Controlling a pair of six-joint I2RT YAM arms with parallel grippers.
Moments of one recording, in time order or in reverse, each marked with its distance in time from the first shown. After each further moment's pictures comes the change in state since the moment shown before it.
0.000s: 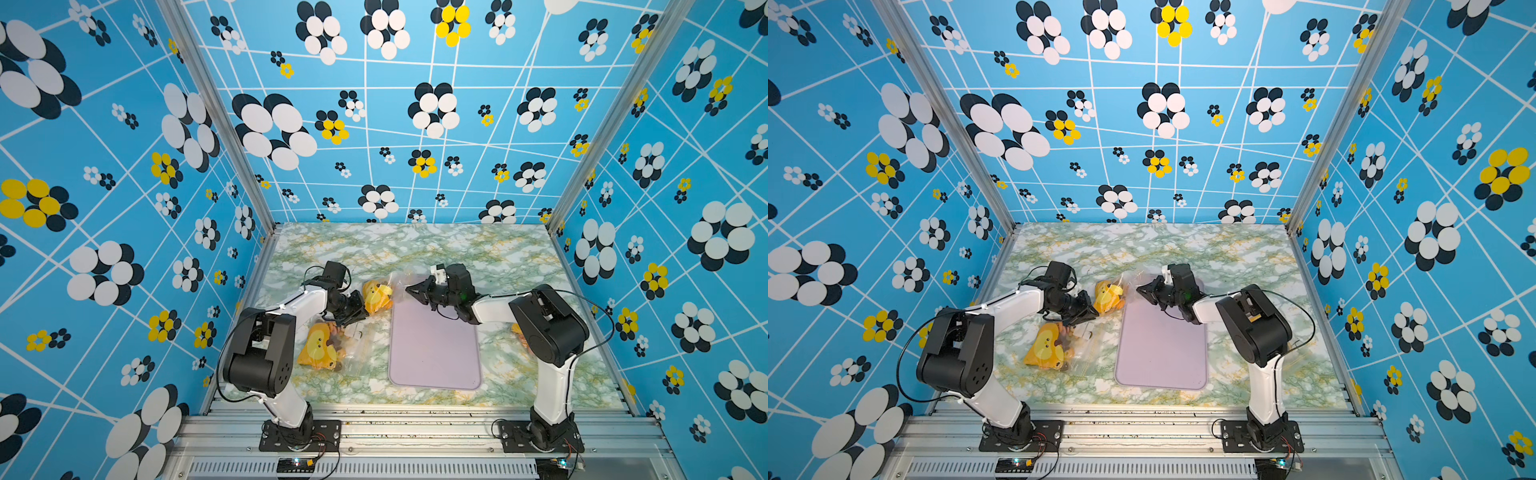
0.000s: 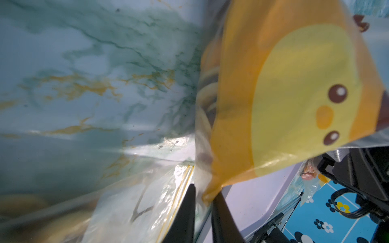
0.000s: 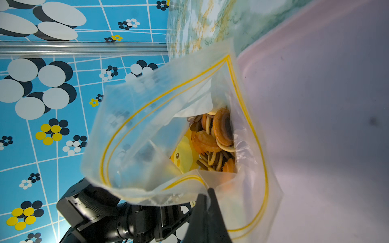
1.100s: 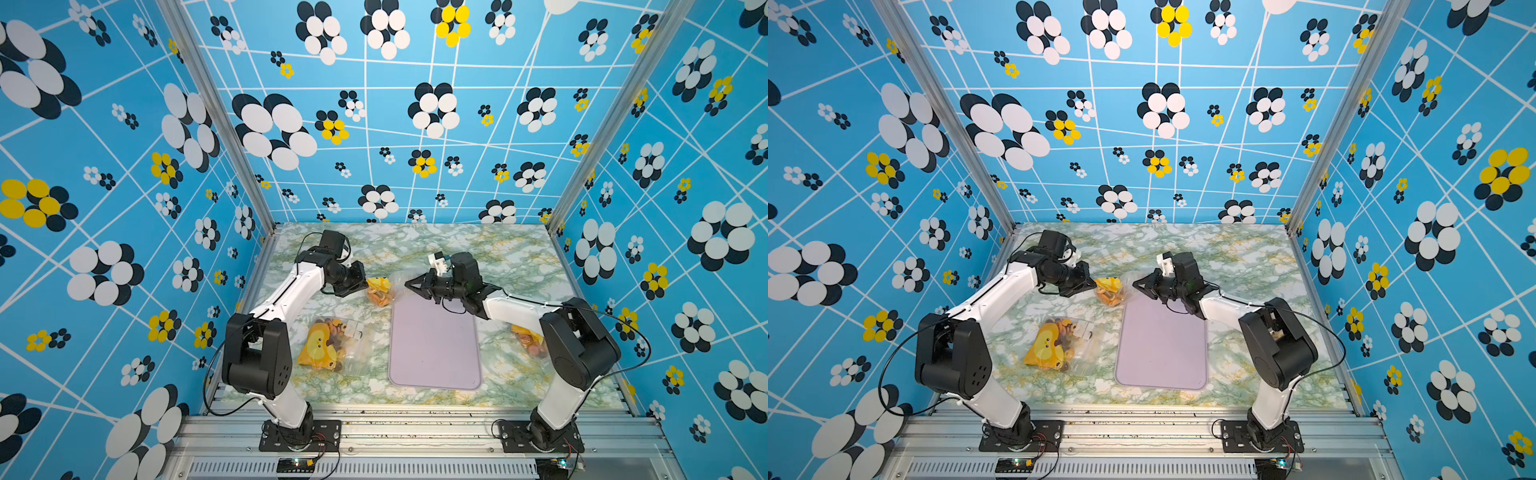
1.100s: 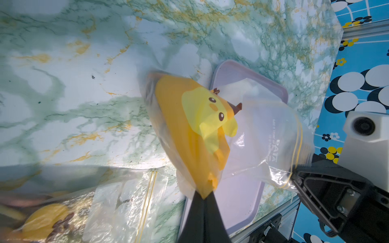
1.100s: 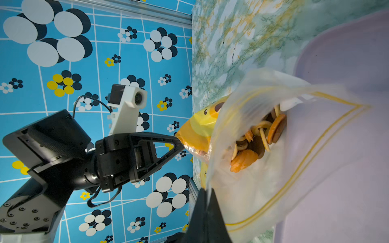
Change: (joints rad) left arm -0.002 -0.014 0.352 -0.230 -0.039 0.108; right arm 0.014 -0.230 0.045 -0.289 -0.080 -0.196
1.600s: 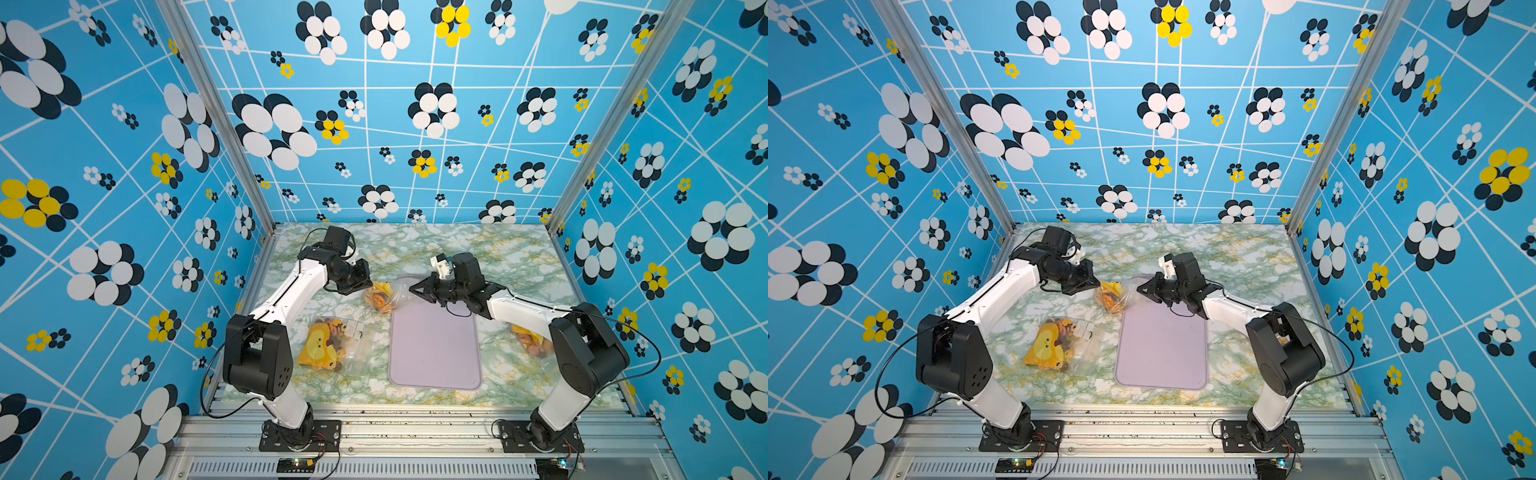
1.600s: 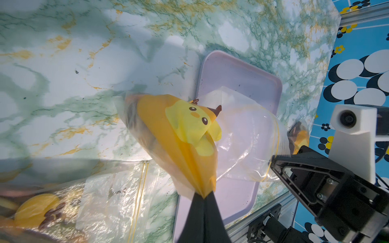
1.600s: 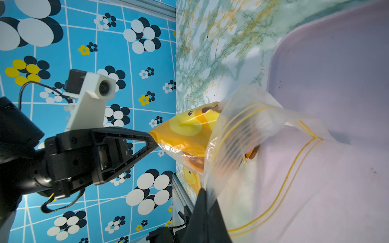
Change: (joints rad) left arm -0.037 0.000 0.051 -0.060 -0.002 0.014; right arm -0.001 -0.030 0.002 -0.144 0.047 -0.113
